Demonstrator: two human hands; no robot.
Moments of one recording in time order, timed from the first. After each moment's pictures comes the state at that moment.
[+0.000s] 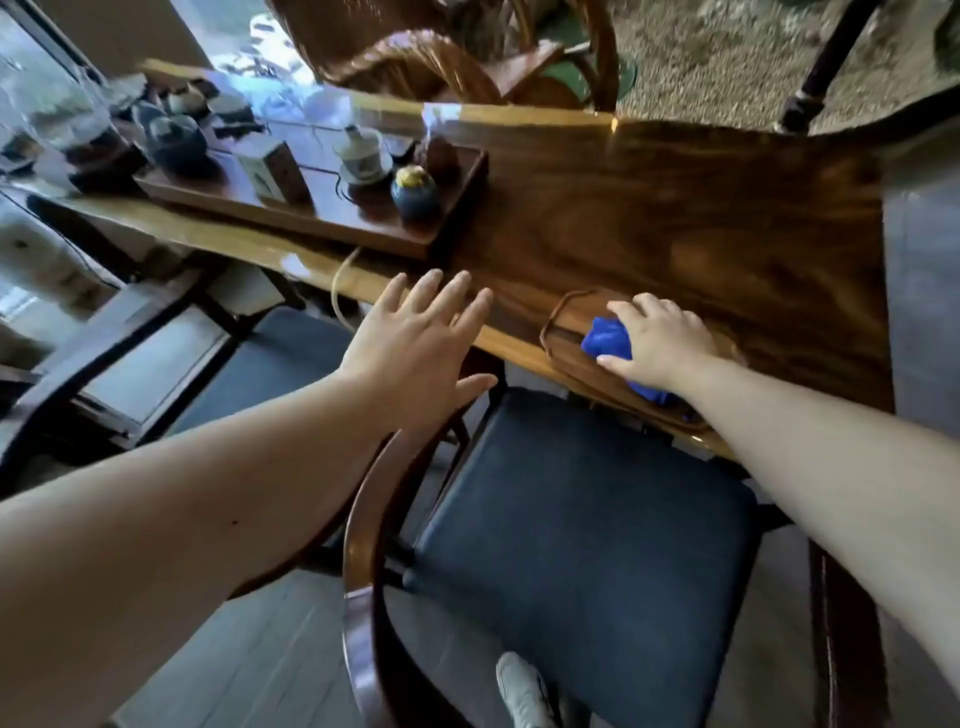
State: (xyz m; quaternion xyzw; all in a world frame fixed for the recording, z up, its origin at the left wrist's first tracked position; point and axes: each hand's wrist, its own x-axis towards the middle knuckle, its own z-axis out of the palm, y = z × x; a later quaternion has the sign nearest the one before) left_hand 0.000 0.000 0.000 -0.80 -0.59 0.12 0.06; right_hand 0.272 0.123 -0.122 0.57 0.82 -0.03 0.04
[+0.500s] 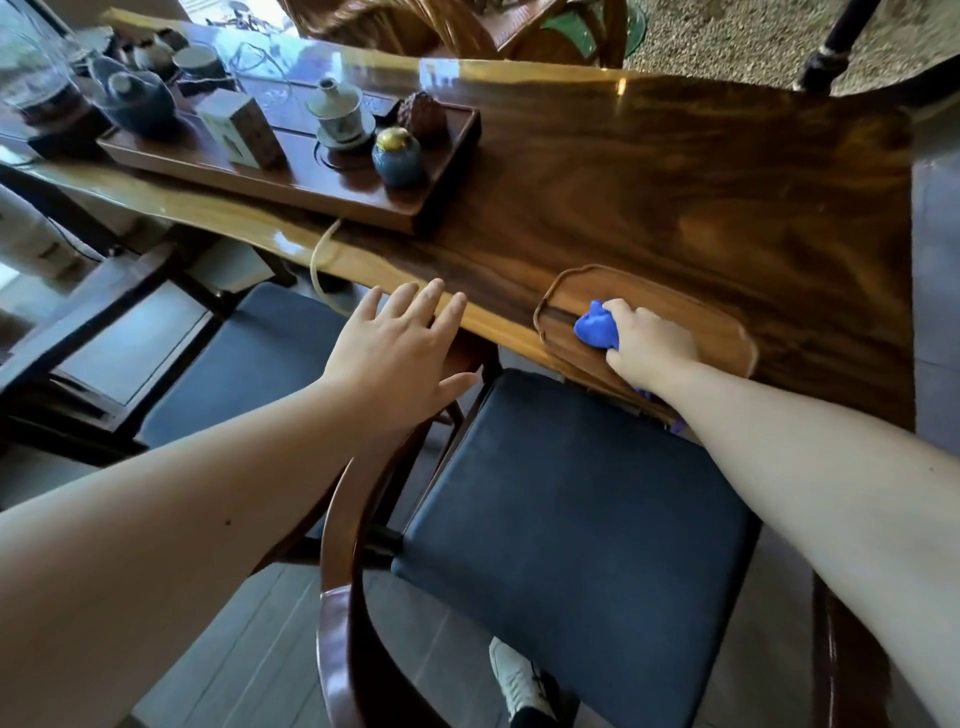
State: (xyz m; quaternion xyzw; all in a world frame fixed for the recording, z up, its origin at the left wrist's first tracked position) left_hand -0.005 0.013 -0.041 -0.78 -0.61 0.11 0.05; right_hand 0.264 0.130 -0.164 0.63 0.77 -0.12 0.03
